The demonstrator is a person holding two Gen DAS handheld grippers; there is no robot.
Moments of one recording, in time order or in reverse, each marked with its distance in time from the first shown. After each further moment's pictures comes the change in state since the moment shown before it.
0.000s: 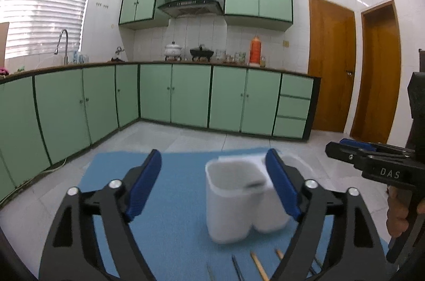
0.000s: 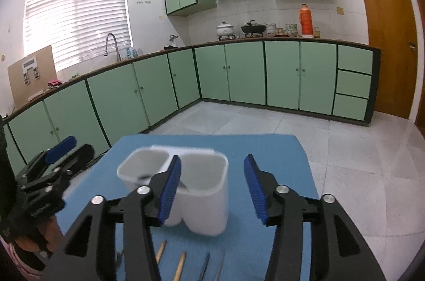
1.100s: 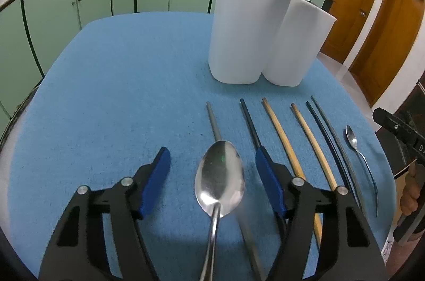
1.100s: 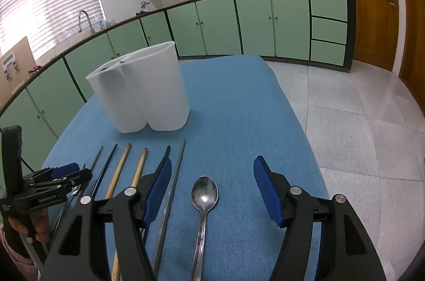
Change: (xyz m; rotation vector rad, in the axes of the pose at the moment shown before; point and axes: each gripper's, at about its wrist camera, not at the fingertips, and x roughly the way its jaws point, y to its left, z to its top) left arm 0.020 0.032 -0.119 -0.098 0.572 -0.040; right arm -0.026 -0.049 -0.111 0.115 0.217 -0.082
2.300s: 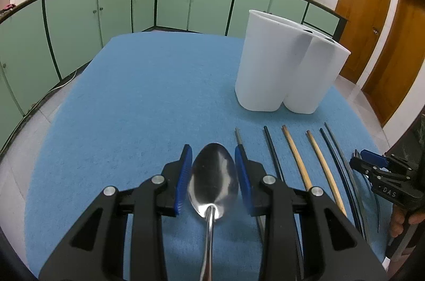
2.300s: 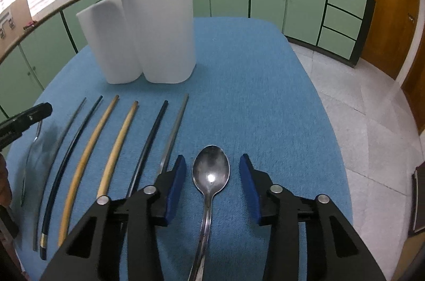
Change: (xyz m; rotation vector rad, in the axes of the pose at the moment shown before) left arm -0.024 0.009 0.012 -0.059 -0.099 0.080; right arm 0.046 0.020 -0.016 -0.140 0.188 -0.059
